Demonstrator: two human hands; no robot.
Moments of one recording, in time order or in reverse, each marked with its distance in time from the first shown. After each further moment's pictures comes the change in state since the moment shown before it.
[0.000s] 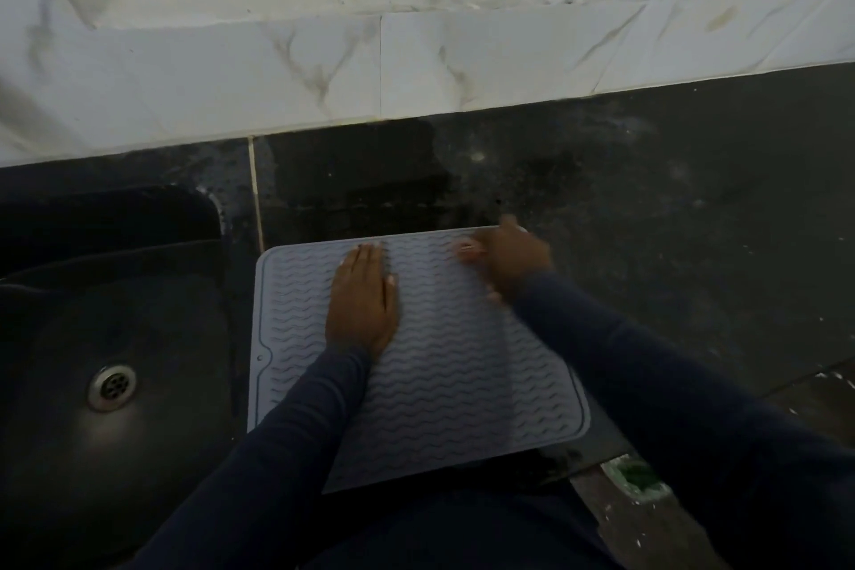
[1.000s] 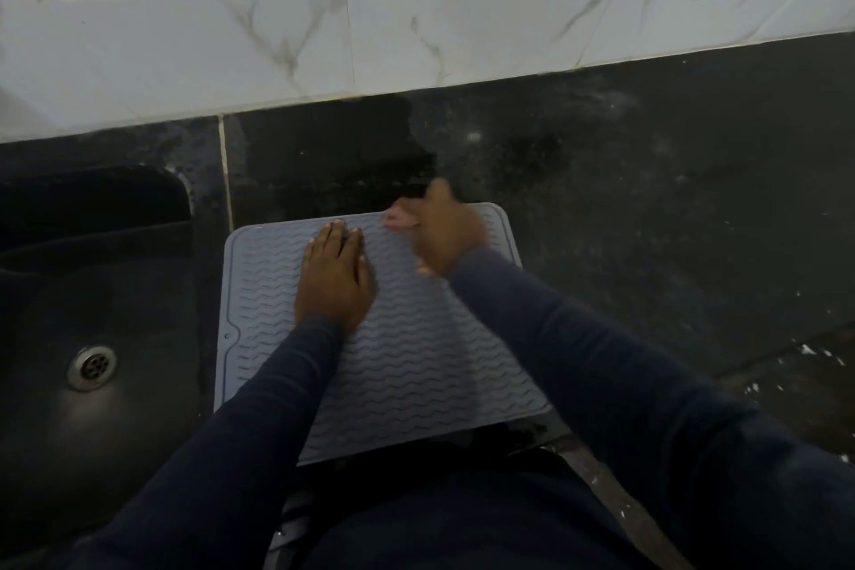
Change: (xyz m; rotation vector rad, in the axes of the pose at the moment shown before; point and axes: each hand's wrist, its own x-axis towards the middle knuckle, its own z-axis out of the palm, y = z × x) left_hand 0.003 0.006 0.000 0.177 -0.018 -0.002; right_hand -0.001 -0.038 -0.003 0.045 0.116 -0.193
